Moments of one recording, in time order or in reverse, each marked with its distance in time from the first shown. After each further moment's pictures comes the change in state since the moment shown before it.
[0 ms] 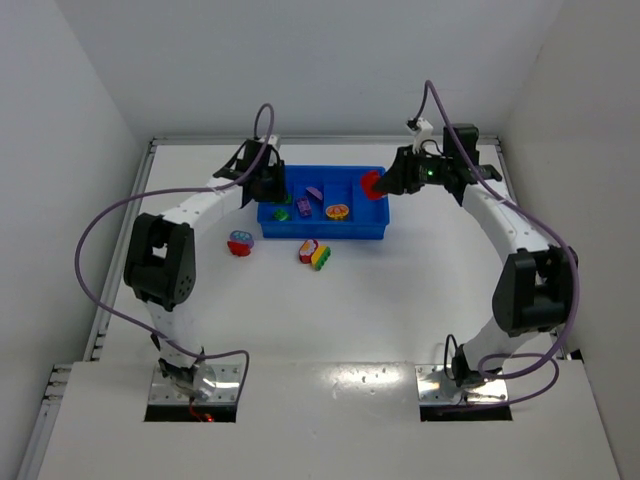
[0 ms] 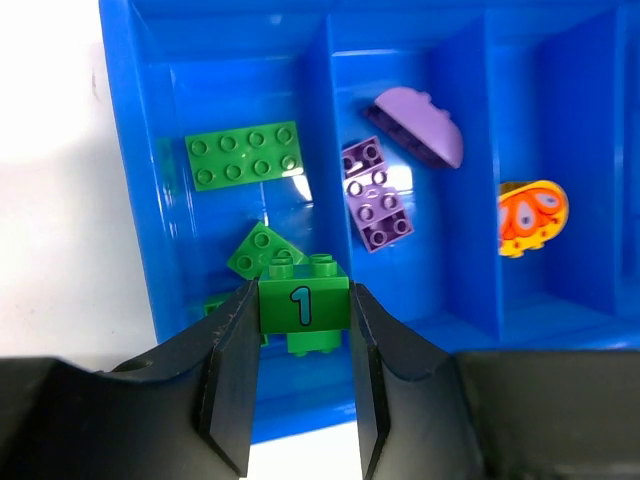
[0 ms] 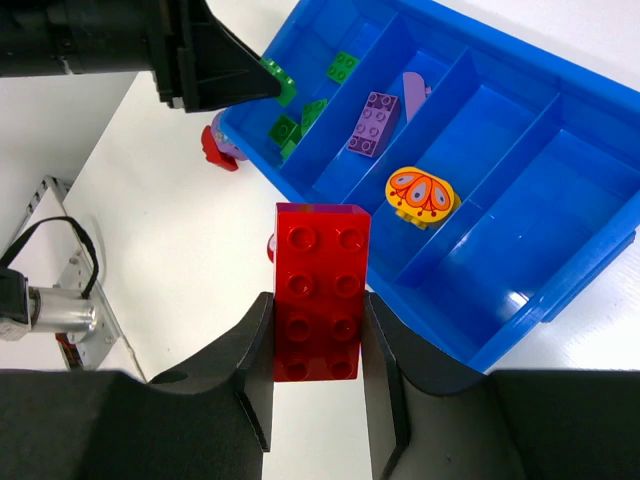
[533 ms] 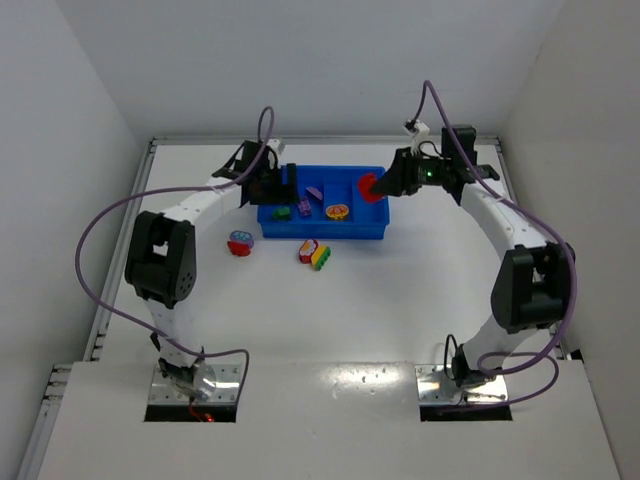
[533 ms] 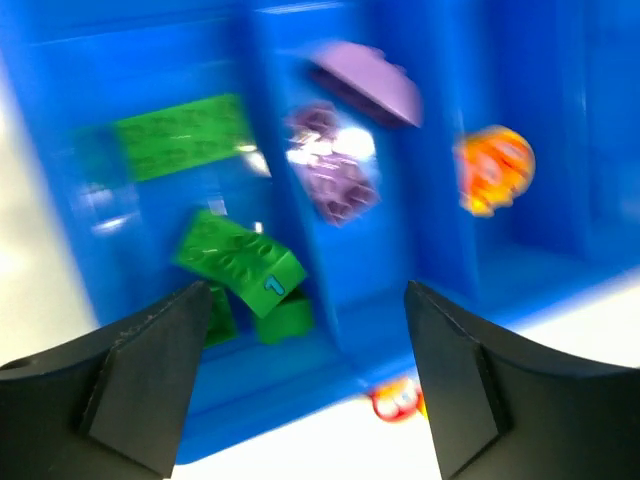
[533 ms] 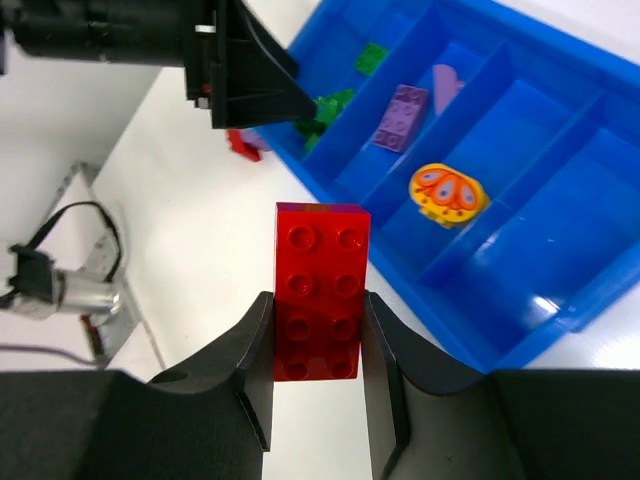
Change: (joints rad) left arm 0.014 0.026 0.000 -0.013 0.105 0.029; right arm 0.000 0.021 0.000 0.002 -0.059 -0.001
